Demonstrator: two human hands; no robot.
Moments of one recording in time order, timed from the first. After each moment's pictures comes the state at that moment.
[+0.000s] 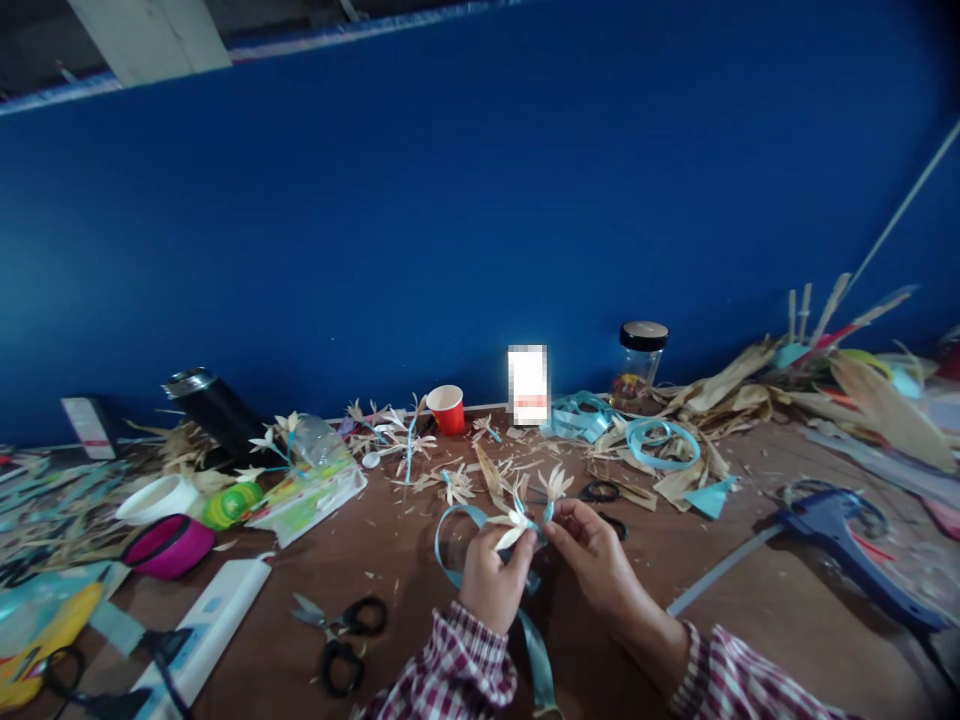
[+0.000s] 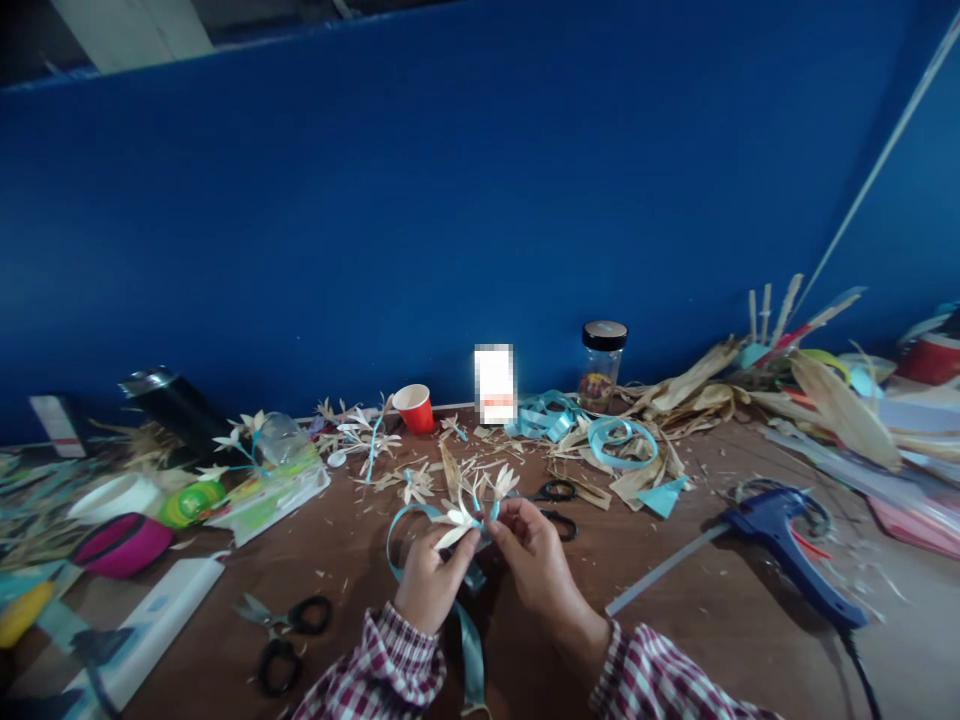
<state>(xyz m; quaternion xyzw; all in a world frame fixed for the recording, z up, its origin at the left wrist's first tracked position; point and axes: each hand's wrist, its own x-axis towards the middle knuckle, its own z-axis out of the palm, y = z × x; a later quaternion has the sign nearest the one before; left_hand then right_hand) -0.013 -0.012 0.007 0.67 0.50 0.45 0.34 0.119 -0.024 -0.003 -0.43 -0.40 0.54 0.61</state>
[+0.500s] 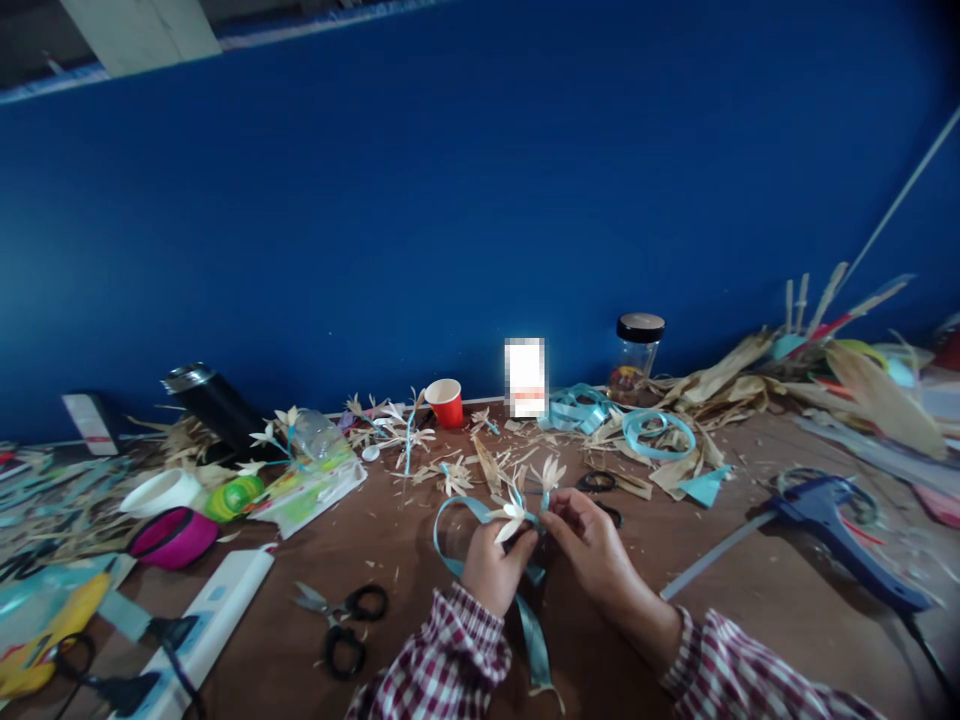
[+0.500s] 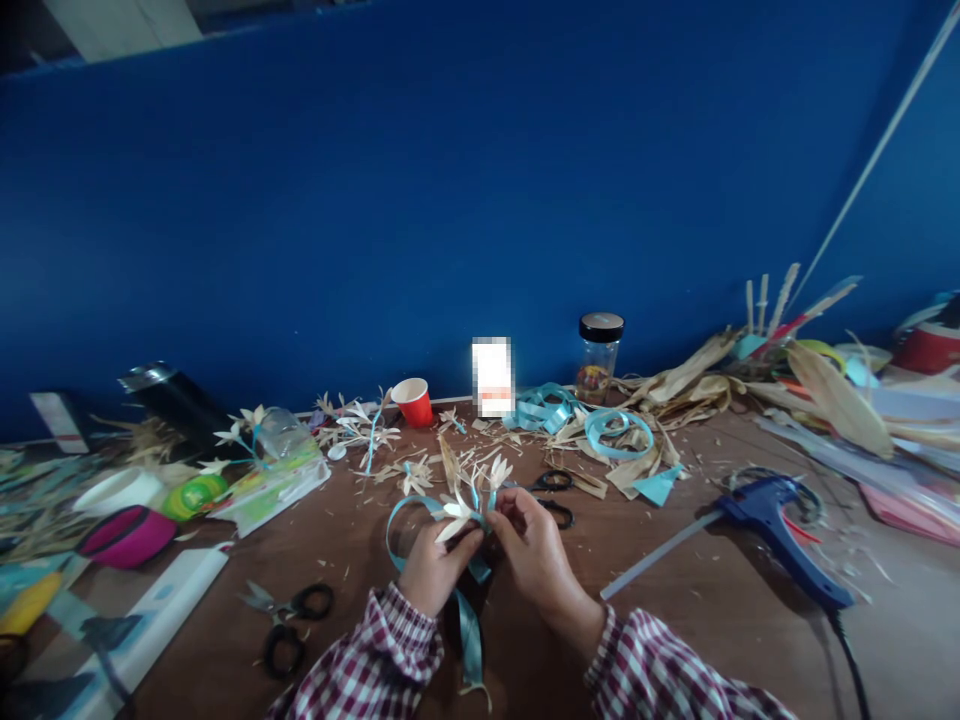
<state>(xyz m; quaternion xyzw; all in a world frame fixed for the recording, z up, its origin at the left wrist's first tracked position) -0.015 -0.009 -0.001 0.68 0.49 0.38 0.39 0.124 -0.026 -0.009 -0.49 -0.50 0.44 0.57</state>
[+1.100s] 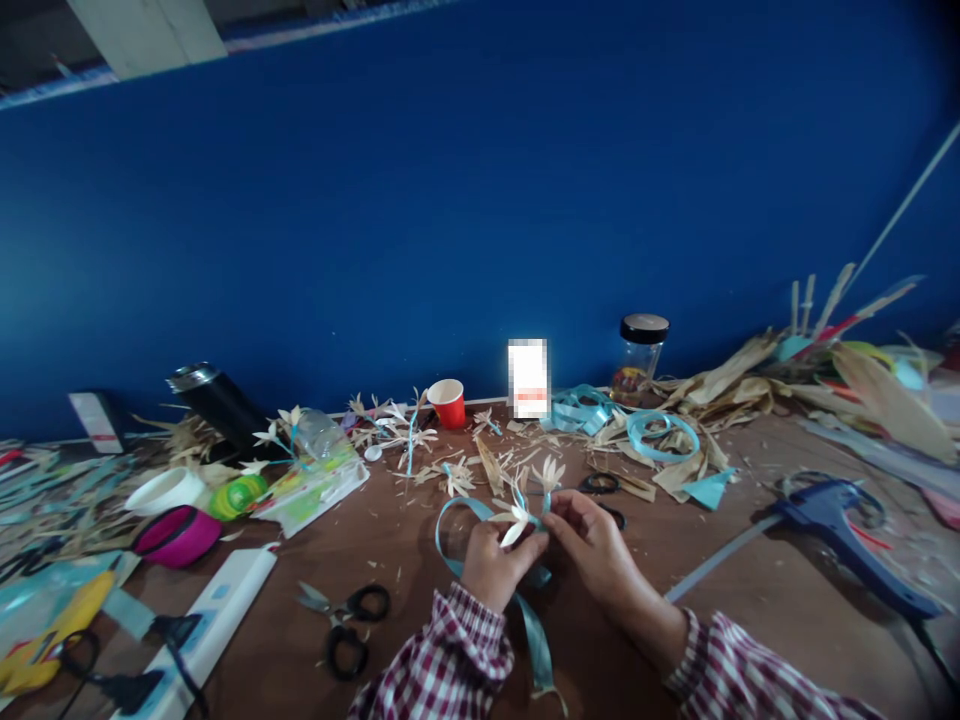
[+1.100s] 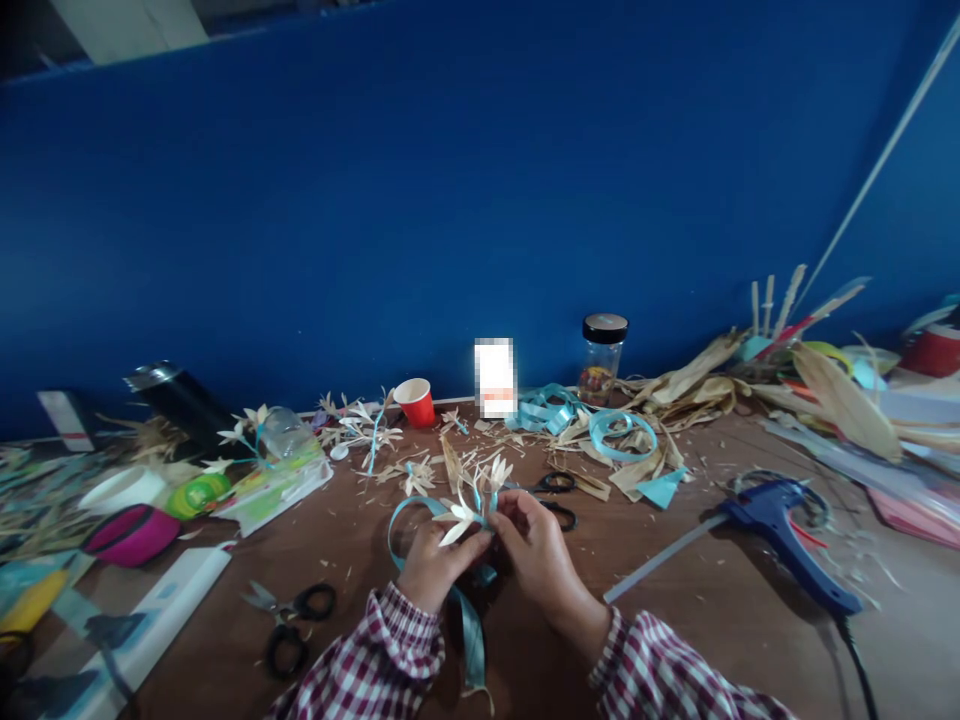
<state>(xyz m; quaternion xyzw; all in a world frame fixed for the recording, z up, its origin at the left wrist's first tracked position) -0.012 -0.007 0.003 0.61 0.49 0.37 0.50 0.125 -0.023 -0.011 -0.49 -0.49 0.45 0.56</state>
